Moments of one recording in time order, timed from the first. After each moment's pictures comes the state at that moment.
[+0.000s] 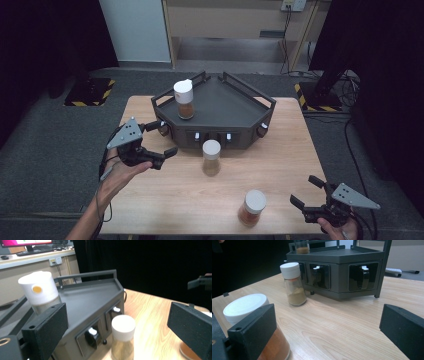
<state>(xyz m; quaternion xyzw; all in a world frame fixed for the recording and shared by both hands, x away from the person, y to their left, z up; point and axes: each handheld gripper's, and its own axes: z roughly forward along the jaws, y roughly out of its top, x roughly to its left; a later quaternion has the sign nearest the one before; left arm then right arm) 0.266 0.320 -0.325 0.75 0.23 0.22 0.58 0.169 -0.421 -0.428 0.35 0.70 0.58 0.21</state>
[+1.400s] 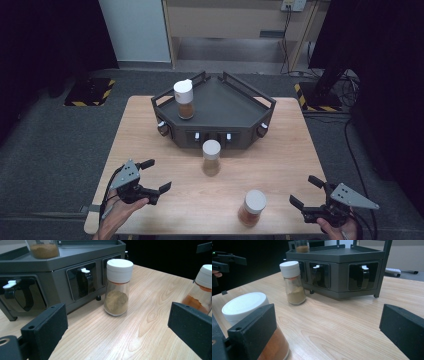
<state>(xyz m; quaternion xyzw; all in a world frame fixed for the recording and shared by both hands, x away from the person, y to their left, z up) 0.217 0.336 -0.420 0.75 0.29 0.20 0.56 0.169 -0.419 -0.427 0.35 0.71 0.58 0.22</state>
